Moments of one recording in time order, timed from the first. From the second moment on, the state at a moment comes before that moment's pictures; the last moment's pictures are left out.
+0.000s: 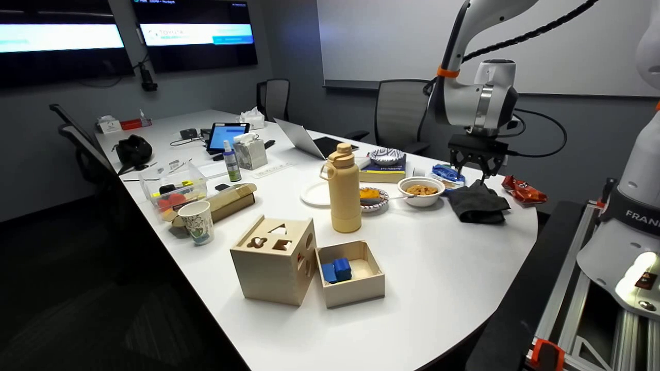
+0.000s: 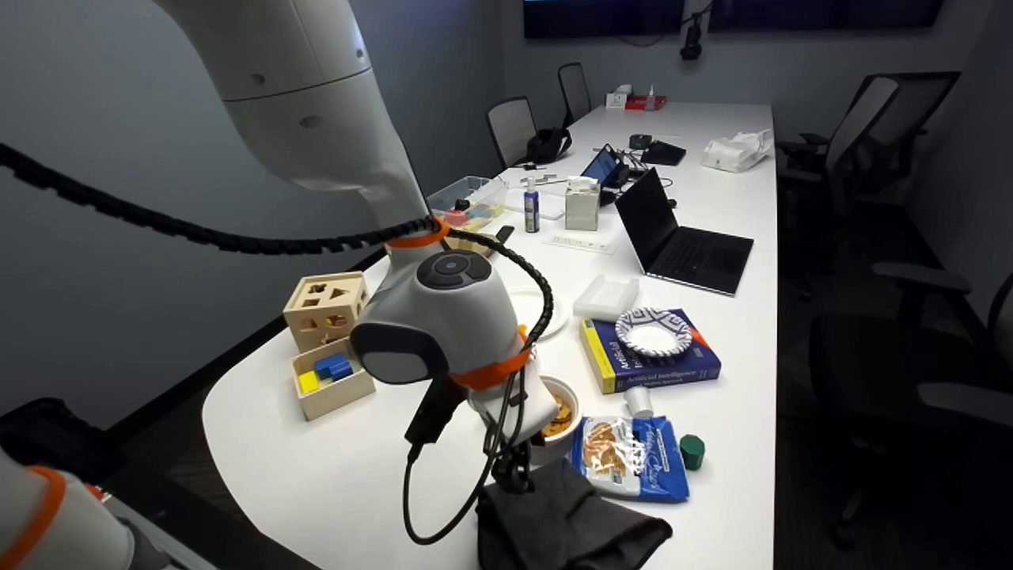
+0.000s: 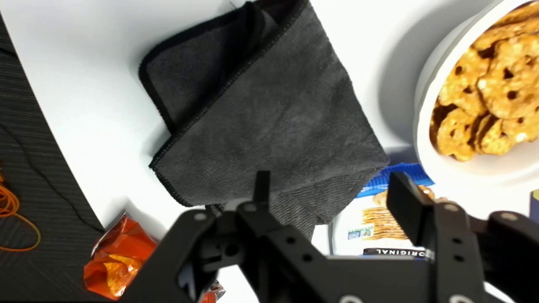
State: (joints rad) arm -0.37 0.39 -0.06 -2.62 0.85 3.25 0.12
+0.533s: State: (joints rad) arm -0.36 0.28 0.02 -2.67 0.85 3.22 0.07
